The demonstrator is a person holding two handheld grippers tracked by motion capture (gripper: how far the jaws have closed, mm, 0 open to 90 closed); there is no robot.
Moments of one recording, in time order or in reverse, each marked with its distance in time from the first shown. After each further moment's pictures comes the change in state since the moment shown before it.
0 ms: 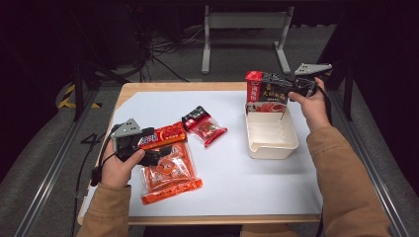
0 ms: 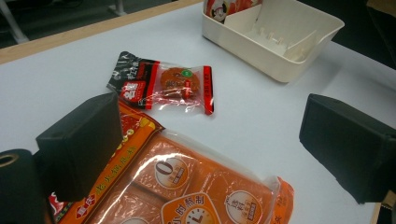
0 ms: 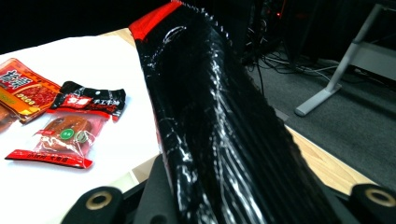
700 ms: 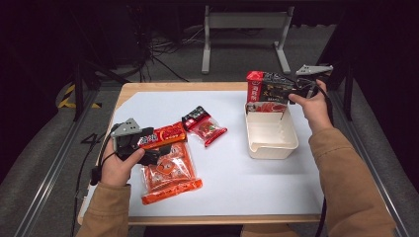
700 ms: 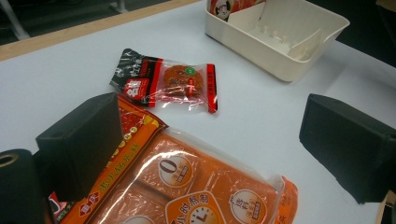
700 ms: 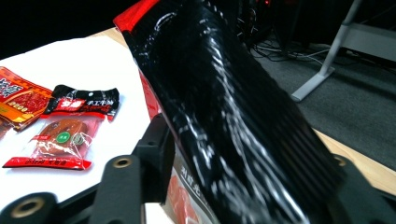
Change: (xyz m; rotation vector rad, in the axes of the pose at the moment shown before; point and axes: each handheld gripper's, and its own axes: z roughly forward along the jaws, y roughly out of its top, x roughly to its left) left arm 0.004 -0.001 0.002 0.004 0.006 -0.013; right arm 0.002 -0.003 -0.004 0.024 -0.039 0.076
